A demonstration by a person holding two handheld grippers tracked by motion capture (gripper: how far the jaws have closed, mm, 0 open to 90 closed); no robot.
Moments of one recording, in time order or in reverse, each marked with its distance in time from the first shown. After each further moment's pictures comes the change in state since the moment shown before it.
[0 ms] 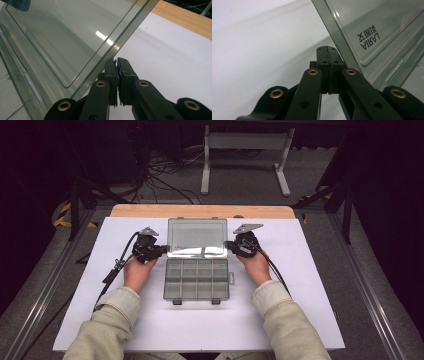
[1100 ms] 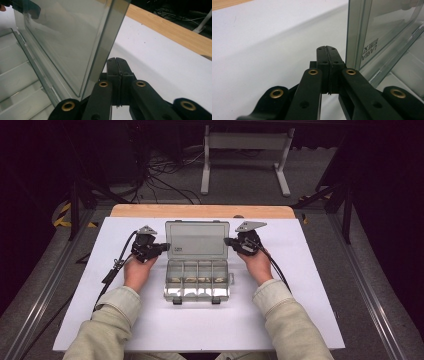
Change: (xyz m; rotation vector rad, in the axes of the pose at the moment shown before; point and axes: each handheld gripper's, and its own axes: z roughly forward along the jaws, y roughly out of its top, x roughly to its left) left arm -0.001 0.003 -0.005 -0.046 -0.007 -0.009; right arm 0.002 0.008 -0.013 -0.068 0.006 -0.044
